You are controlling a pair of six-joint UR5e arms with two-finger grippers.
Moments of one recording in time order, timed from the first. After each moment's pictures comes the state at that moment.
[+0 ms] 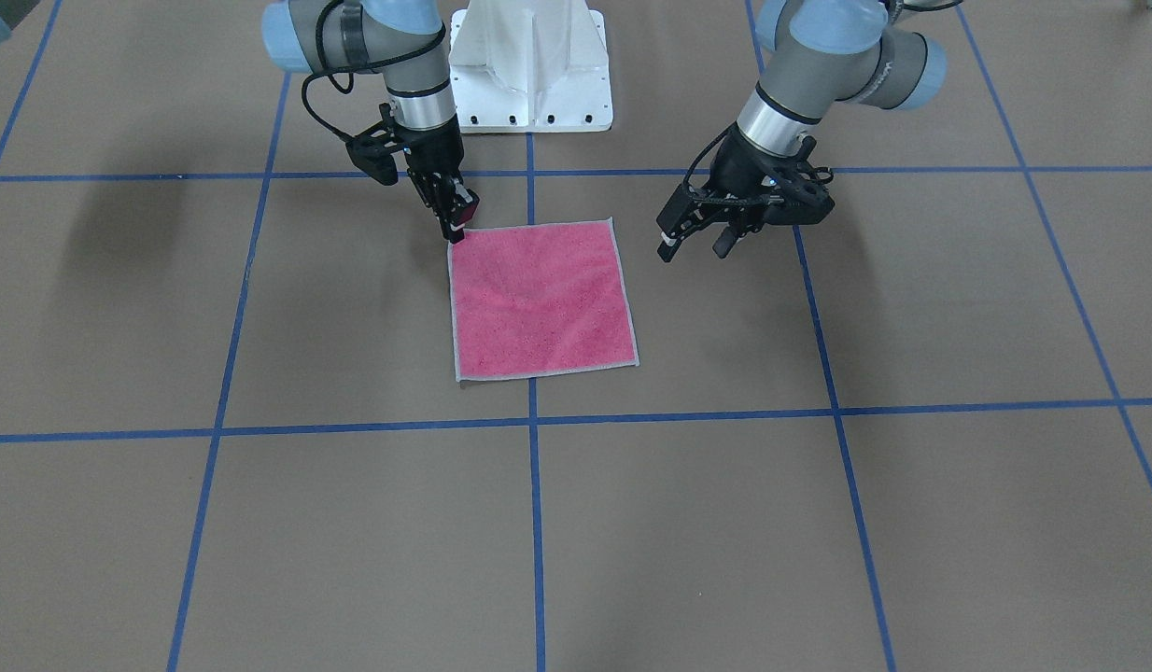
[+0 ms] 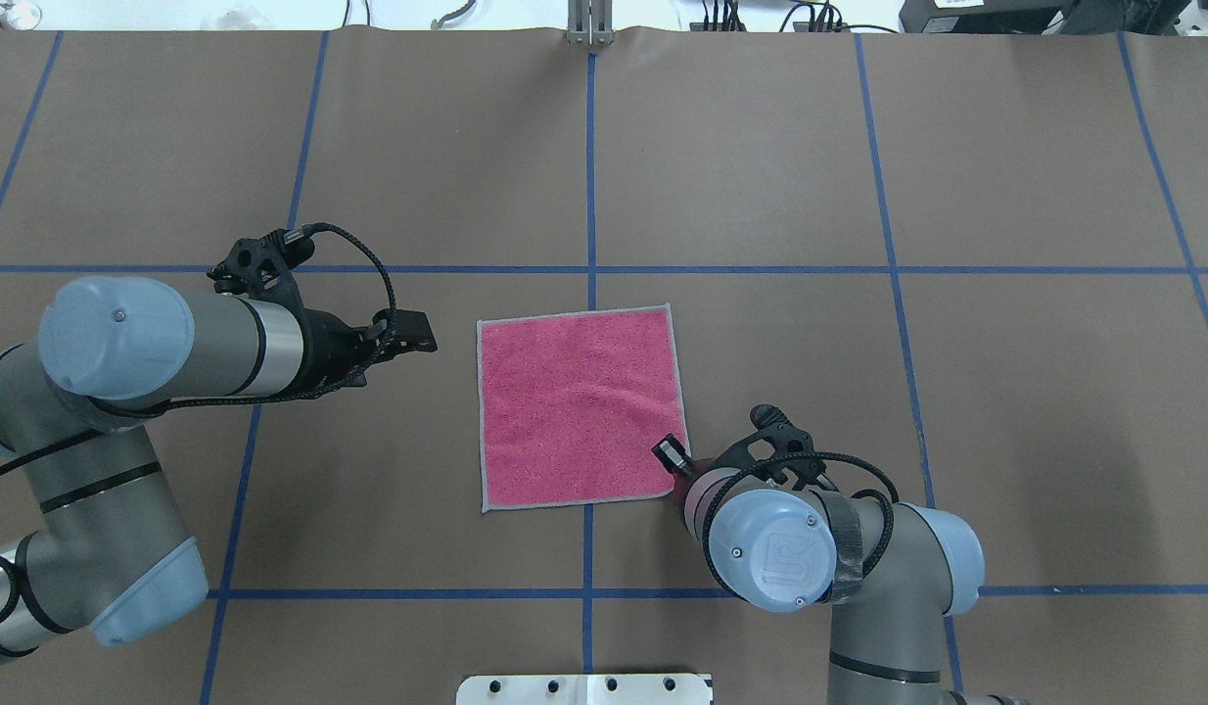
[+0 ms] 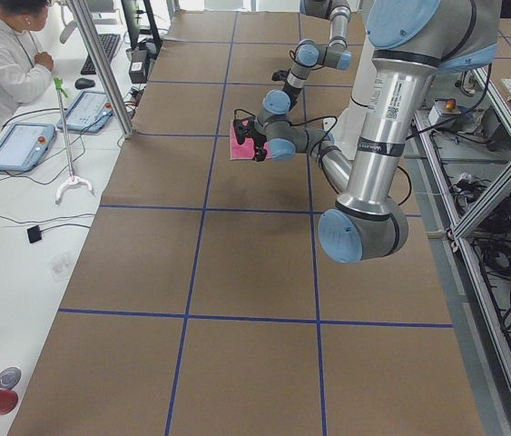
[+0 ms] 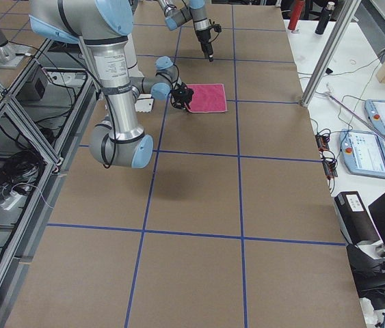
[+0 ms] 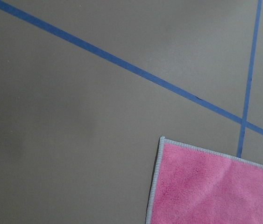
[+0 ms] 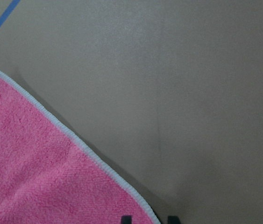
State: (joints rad) left arm -0.56 -1.84 -1.90 -2.11 -1.78 -1.63; right arm 0.21 -1.16 1.85 -1.37 1.38 2.29
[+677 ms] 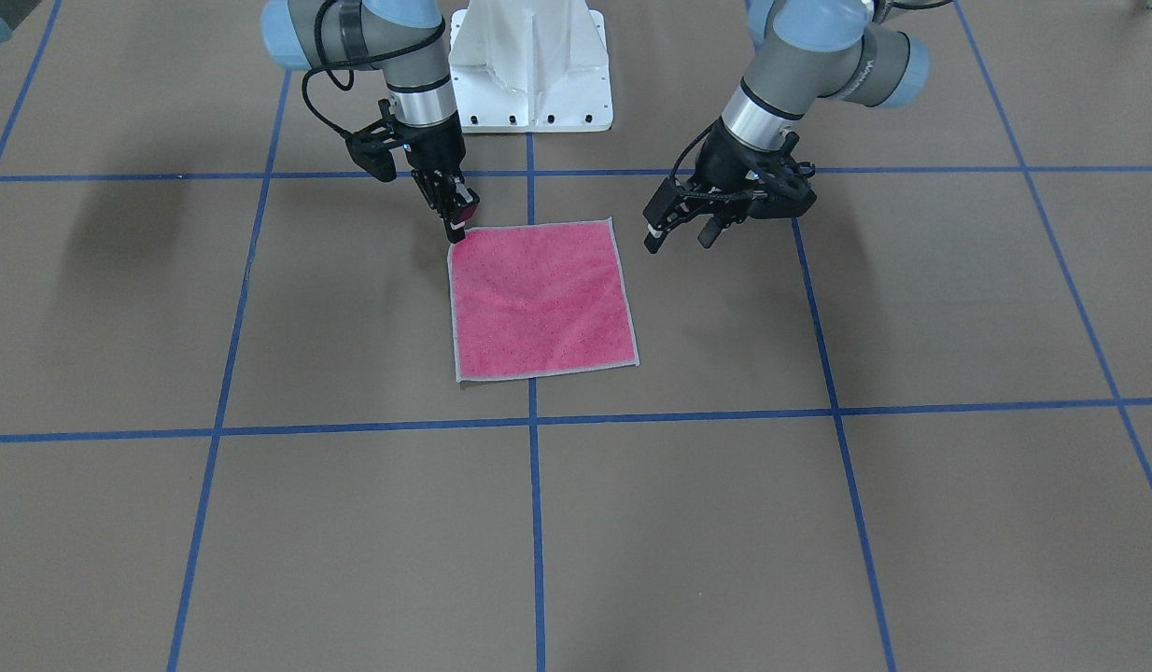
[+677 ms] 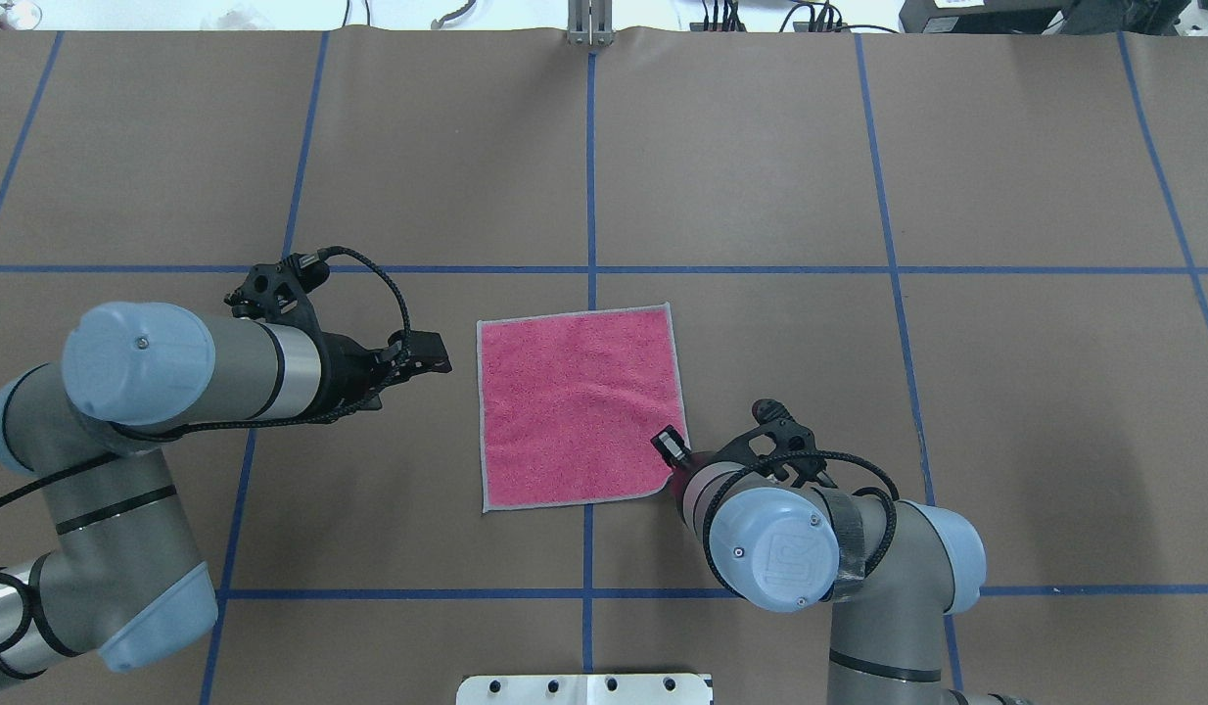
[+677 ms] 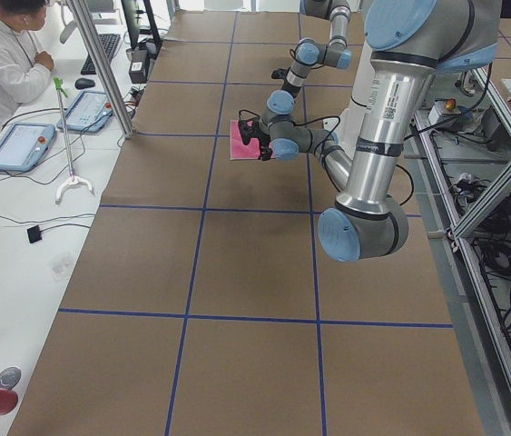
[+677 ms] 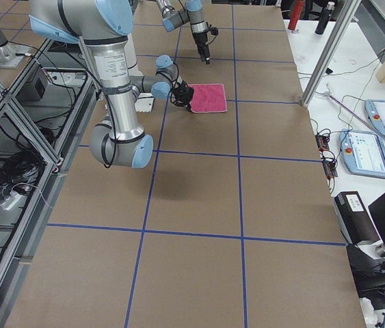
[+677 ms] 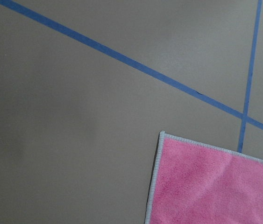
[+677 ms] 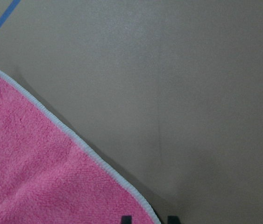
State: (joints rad) left arm -0.49 -1.85 -1.90 -2.12 -1.74 -1.72; right arm 0.21 -1.16 1.86 -1.37 1.35 2.31
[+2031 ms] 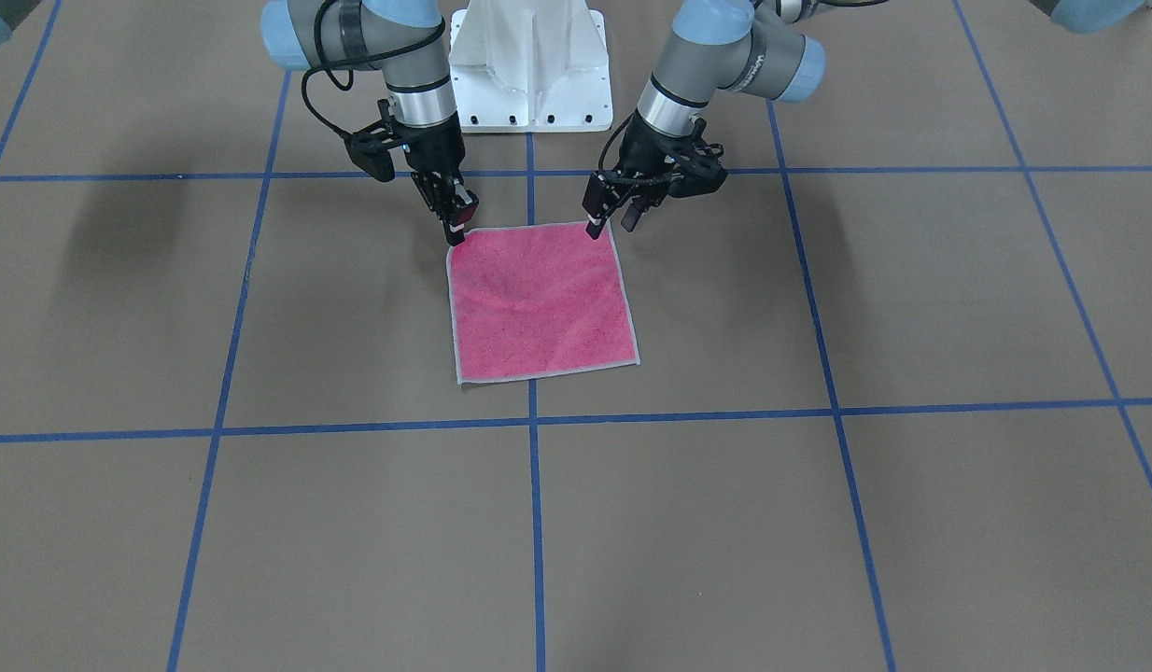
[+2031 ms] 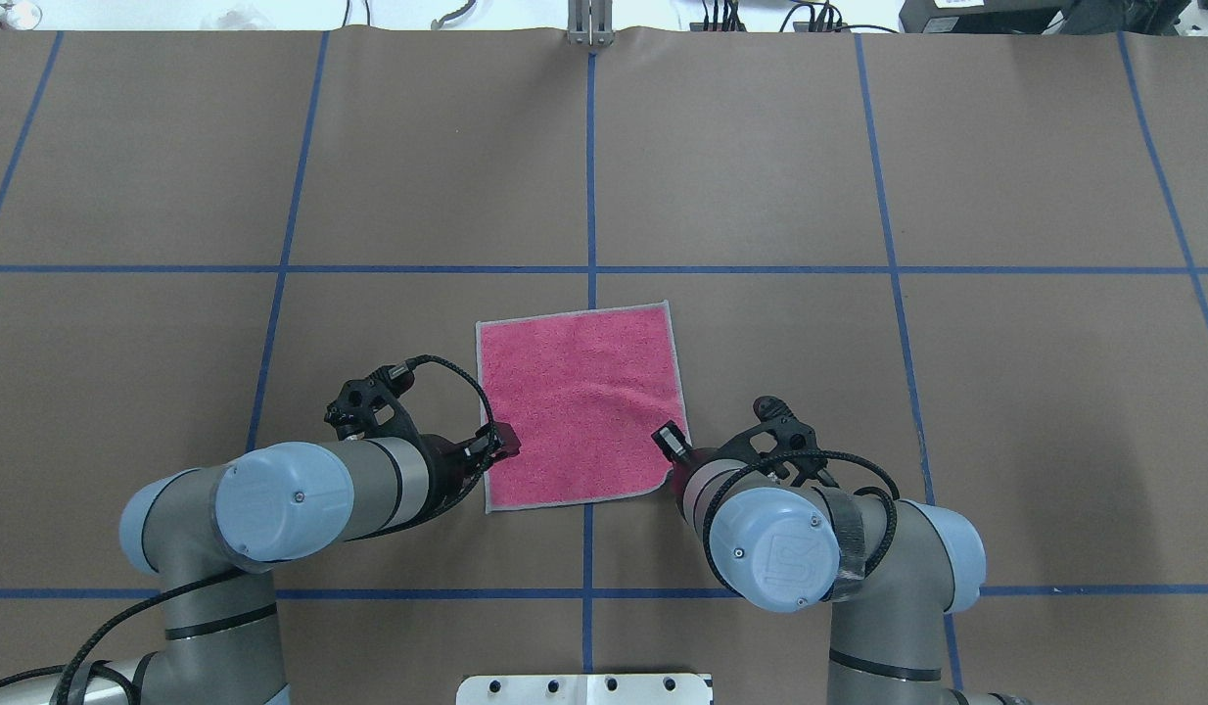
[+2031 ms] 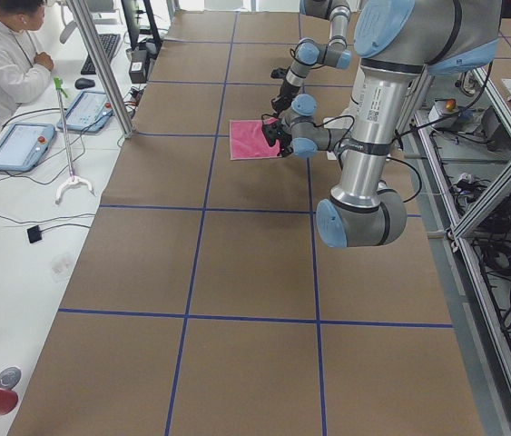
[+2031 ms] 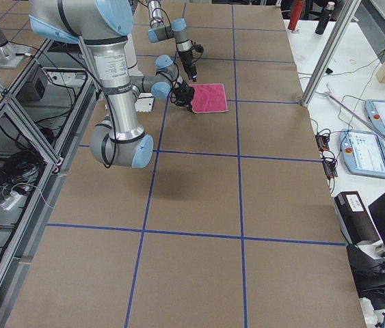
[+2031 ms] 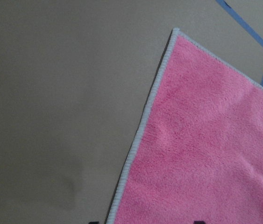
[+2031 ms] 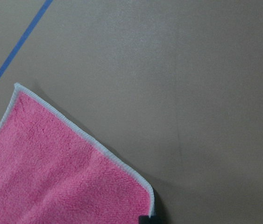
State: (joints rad) left arm -0.29 -1.93 -1.82 -2.11 -1.54 -1.90; right arm 0.21 -1.16 1.86 -1.36 1.33 2.32
